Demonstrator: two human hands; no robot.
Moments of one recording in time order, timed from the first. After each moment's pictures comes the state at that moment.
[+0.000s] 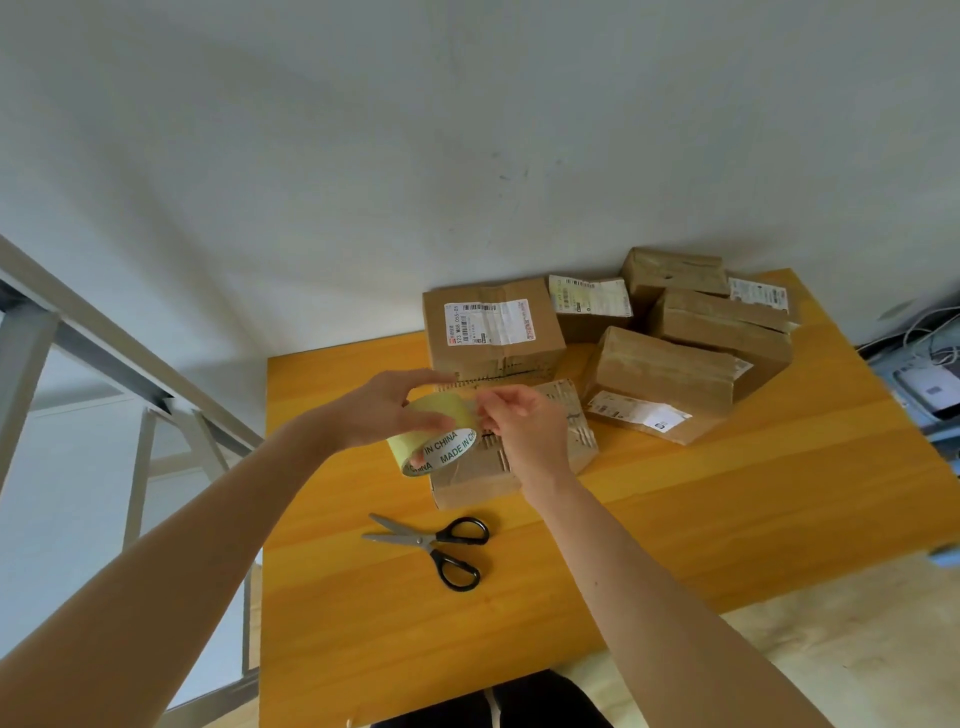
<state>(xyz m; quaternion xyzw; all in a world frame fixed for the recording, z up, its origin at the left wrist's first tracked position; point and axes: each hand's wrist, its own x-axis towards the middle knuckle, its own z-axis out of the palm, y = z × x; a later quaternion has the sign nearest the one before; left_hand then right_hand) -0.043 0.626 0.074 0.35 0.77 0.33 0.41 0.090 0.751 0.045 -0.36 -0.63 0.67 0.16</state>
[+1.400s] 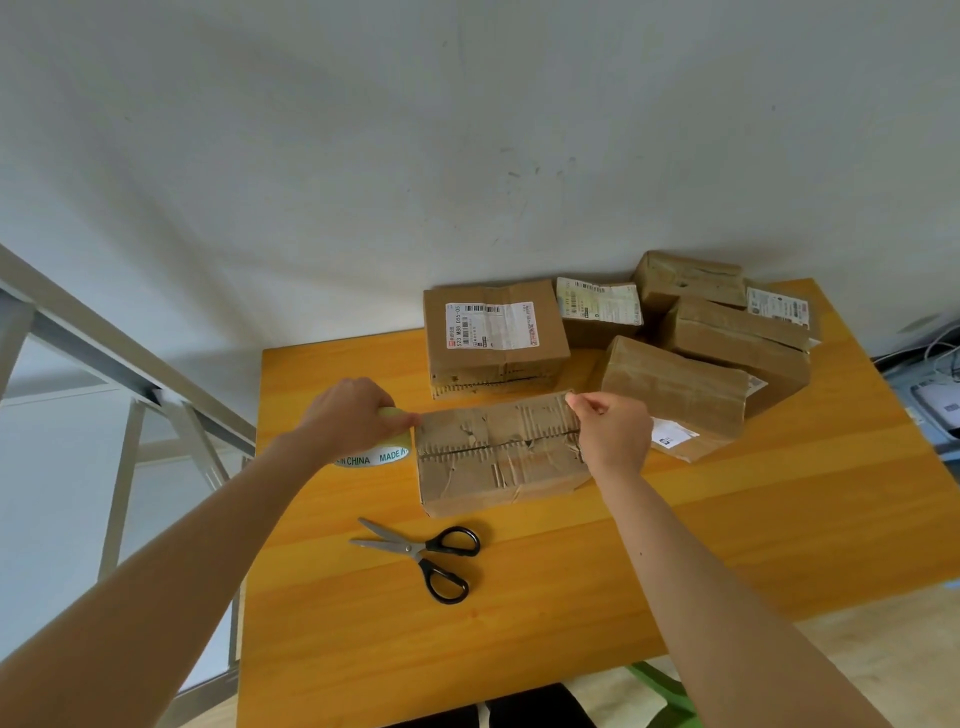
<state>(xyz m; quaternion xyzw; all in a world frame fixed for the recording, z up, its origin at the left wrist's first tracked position) -0.070 0.621 0.016 0.27 0.93 0.11 0.21 0.104 0.848 0.003 -0.46 -0.79 0.37 0.17</state>
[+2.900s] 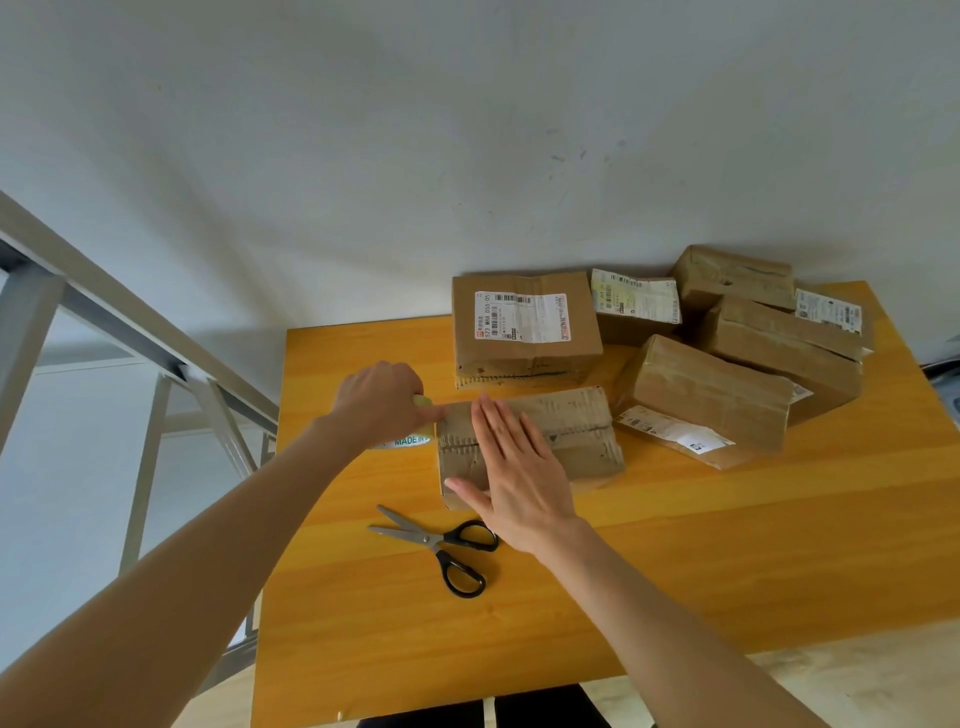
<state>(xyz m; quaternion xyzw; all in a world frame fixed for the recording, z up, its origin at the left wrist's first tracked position) -0.069 0.634 0.021 0.29 0.94 0.04 0.17 0.094 0.758 -0.029 -0.04 -0.99 0.09 -0.08</state>
